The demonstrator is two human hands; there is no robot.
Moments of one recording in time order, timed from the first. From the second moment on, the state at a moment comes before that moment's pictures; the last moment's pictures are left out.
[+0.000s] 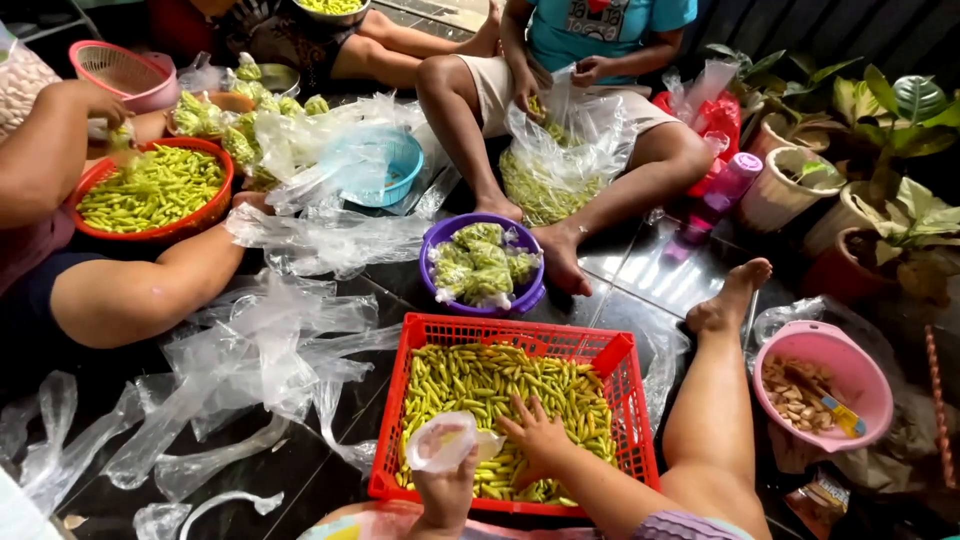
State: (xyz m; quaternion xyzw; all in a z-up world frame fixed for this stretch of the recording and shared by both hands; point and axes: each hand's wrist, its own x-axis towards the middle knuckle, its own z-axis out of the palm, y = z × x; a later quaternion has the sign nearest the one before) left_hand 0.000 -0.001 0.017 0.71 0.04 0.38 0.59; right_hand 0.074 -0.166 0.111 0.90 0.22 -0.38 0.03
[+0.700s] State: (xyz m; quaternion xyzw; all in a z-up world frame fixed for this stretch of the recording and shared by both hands) left_hand -0.004 0.011 0.030 0.69 0.02 0.42 0.59; right_hand 0.073 -0.163 0.040 0.85 0.47 -0.22 0.01
